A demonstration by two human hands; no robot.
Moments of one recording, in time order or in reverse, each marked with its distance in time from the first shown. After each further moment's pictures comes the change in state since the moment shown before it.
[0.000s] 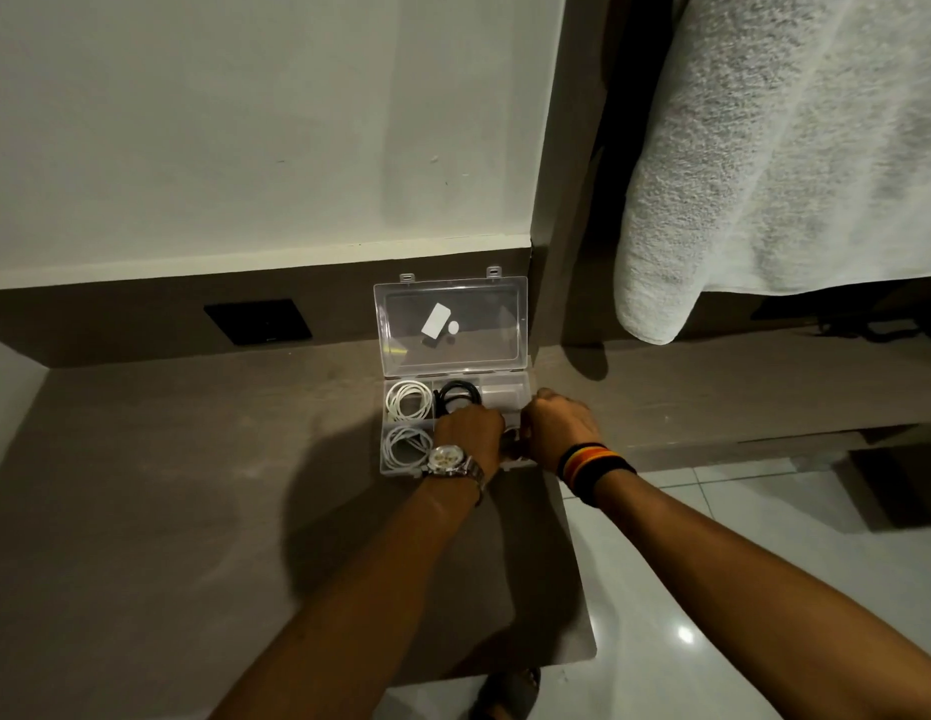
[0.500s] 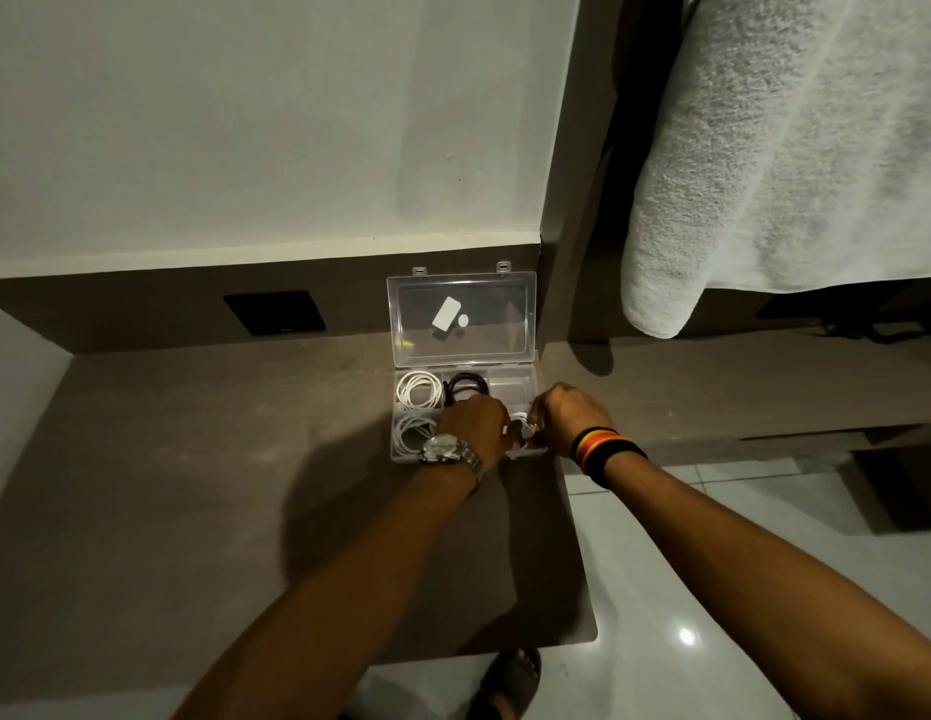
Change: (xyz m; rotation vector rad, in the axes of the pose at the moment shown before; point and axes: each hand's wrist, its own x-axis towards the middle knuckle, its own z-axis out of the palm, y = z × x) left_hand -0.011 -0.010 -0.012 -0.268 -0.025 0.000; right_hand 0.001 0.006 -0.008 0.195 -0.112 0.097
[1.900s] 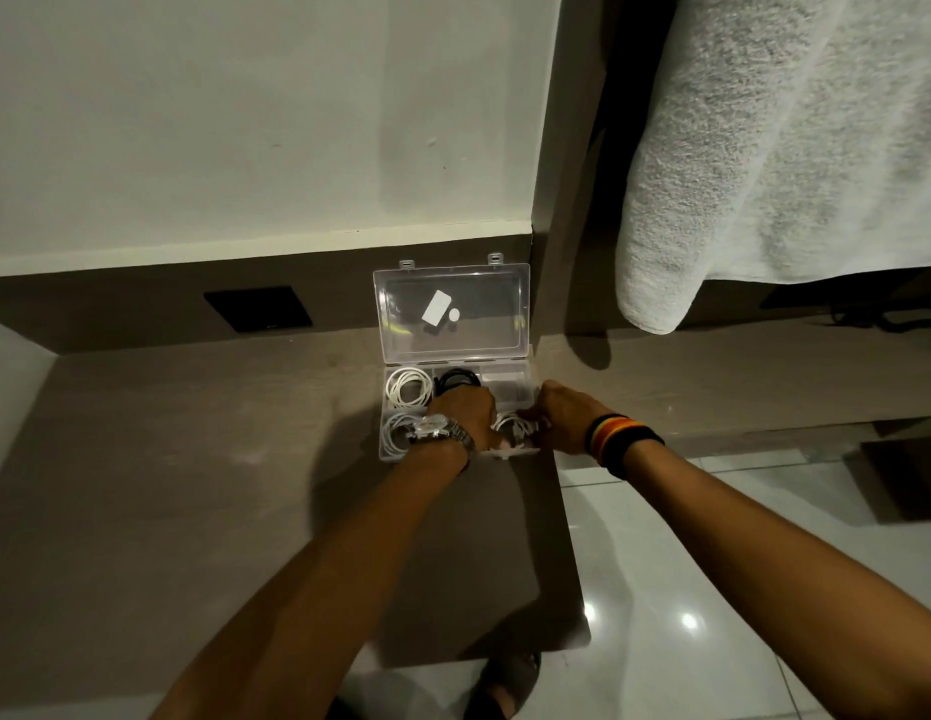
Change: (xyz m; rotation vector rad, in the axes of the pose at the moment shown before) left_hand 0.030 -0.004 -0.002 0.096 -0.257 -0.050; right_hand -0.001 0.013 -0.021 0.004 -0.179 -0.149
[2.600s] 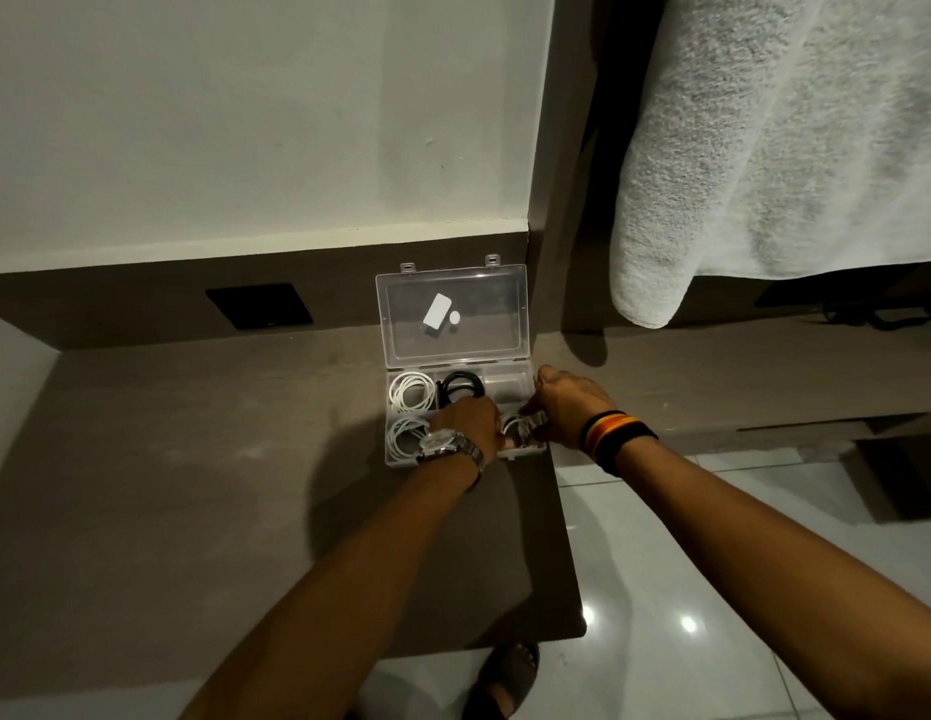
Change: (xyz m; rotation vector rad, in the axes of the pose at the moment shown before) left_hand -0.022 0.017 0.018 -0.061 0.111 -0.079; right_hand -0.006 0.004 0.006 -0.150 0.181 -0.057
